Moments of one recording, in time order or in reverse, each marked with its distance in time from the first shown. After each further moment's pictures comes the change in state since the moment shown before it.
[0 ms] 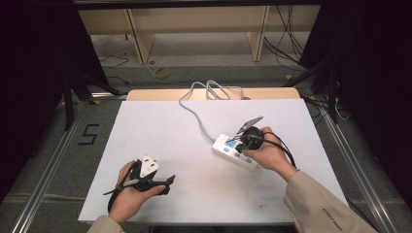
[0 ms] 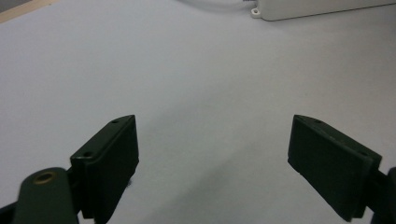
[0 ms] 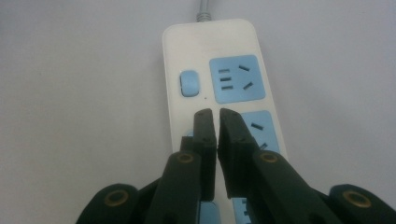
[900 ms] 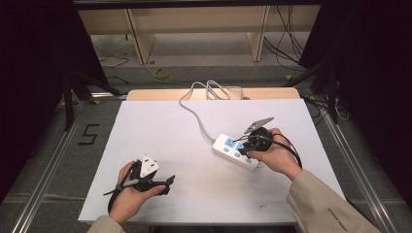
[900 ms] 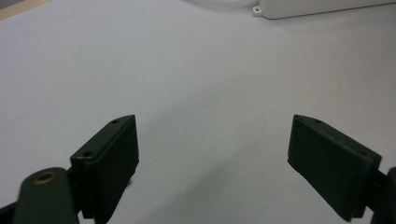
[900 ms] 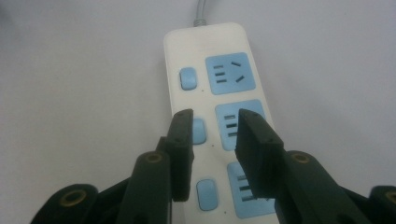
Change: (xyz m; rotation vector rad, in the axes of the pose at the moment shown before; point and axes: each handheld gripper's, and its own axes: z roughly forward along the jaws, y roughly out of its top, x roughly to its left) left arm 0.000 -0.001 0.000 0.006 0.004 -0.009; right arm -0.004 -0.013 -0.018 -0.069 0.009 0.031
